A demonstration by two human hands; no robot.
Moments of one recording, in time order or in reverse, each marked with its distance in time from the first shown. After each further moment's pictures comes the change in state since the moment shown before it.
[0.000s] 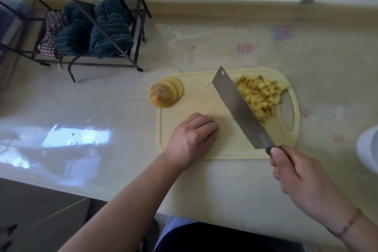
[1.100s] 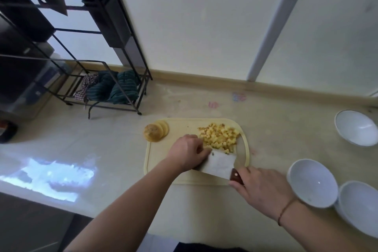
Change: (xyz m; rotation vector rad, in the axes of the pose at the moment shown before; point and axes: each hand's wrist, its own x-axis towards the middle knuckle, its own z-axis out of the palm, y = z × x) left_hand 0.079 0.048 -0.007 0.058 -0.312 -0.411; right_hand 0.002 -0.013 -0.060 -1.048 -0.026 -0.477
